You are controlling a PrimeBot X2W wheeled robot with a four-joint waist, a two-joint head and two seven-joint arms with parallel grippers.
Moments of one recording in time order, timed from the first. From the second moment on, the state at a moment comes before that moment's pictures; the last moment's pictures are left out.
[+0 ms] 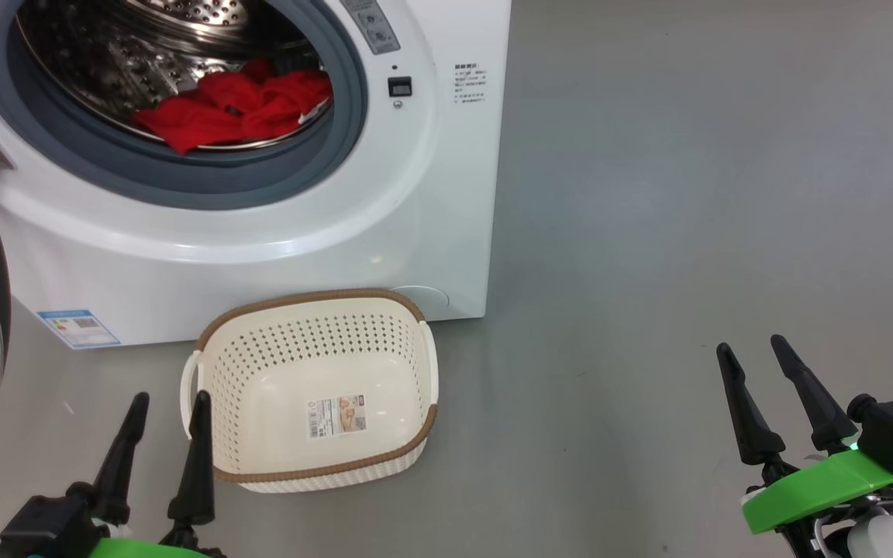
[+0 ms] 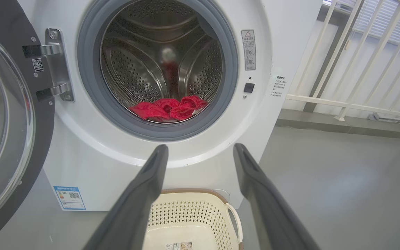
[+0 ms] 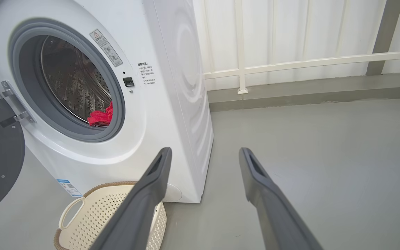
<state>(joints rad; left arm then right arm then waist) -0.05 0.10 0.04 0.17 -0.32 -0.12 -0.26 -0.08 -0.19 0.08 0.25 0.48 0.13 -0.25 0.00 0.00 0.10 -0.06</state>
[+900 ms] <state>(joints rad) -0.06 0.11 0.05 0.18 -0.34 -0.12 -0.26 -0.08 -0.19 0.09 0.25 0.48 0.13 -0.25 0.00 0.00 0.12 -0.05</state>
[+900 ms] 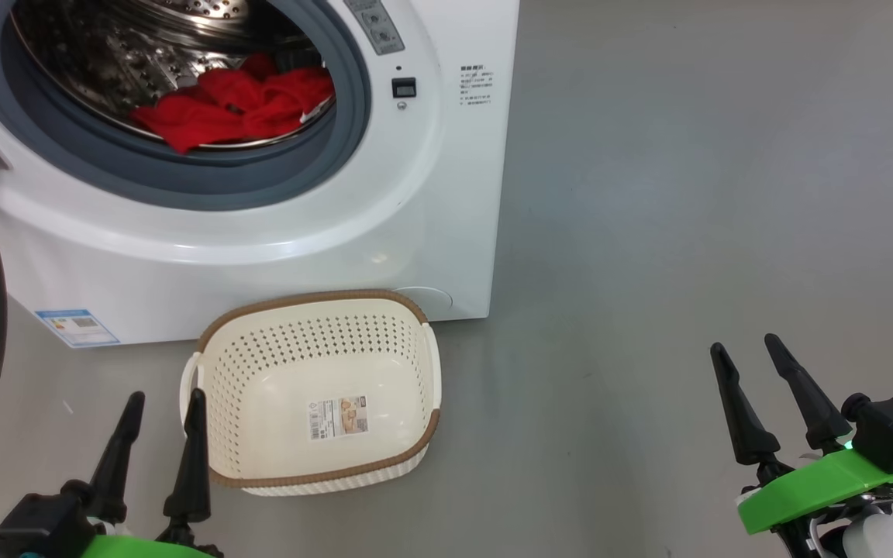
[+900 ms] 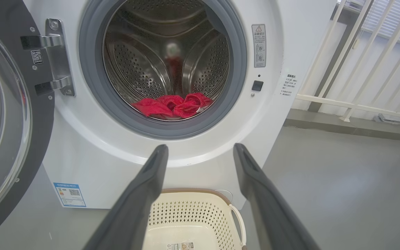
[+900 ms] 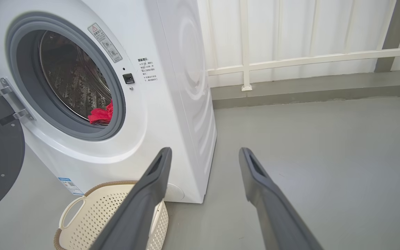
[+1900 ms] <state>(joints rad) -0.09 0.11 0.05 0.17 -0.35 -0.13 -0.26 -0.09 -0.19 0.10 0.25 0.48 0.13 -0.25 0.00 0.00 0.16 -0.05</state>
